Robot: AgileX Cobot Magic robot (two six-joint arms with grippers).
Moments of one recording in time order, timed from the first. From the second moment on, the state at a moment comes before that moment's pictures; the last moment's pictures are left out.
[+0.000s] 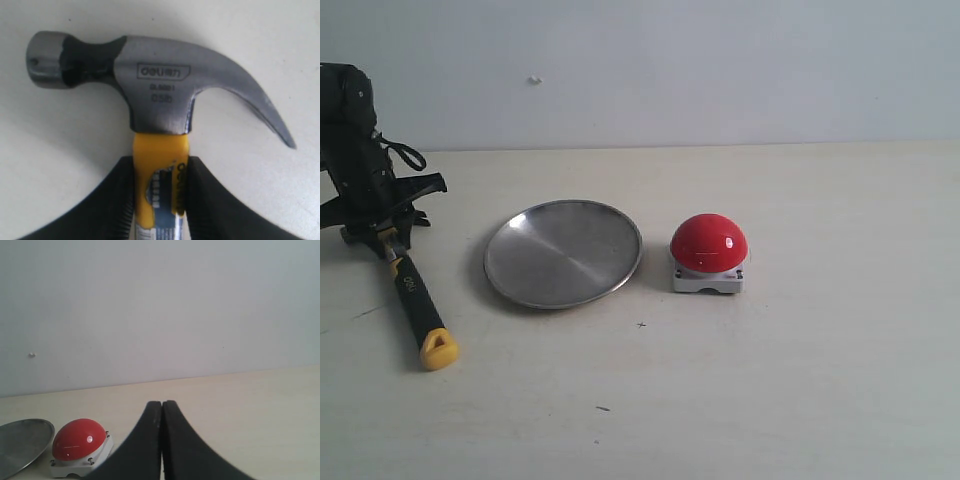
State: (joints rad) left arm -0.05 2.42 -1.91 0.06 1.09 -0.63; right arm -0.06 0.01 0.00 0.00 0.09 0.13
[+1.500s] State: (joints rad) left arm -0.05 2.42 -1.91 0.13 1.12 -0.33; right arm -0.06 0.01 0.00 0.00 0.09 0.13
